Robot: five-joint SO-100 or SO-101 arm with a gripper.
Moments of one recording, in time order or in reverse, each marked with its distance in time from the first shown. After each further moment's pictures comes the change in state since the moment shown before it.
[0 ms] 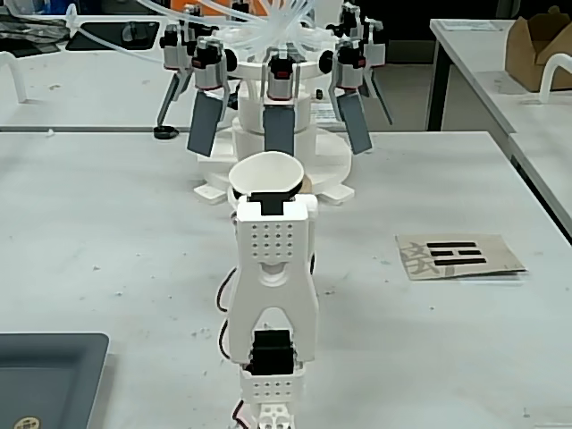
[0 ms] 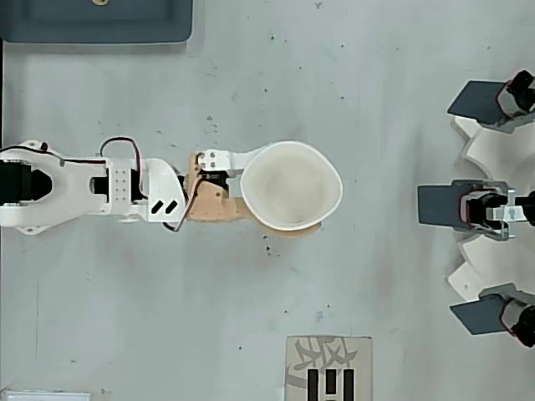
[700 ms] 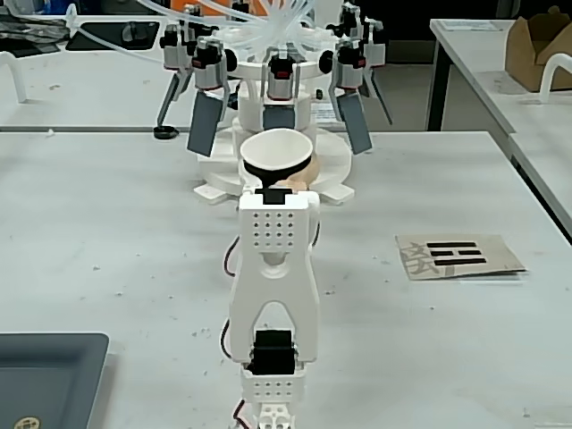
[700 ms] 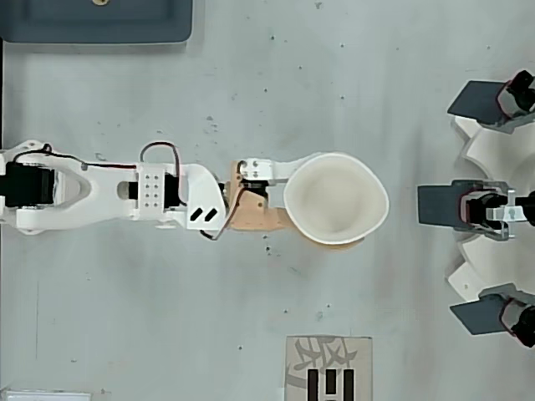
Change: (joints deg) arm 1.6 -7.0 -22.4 15.6 1.5
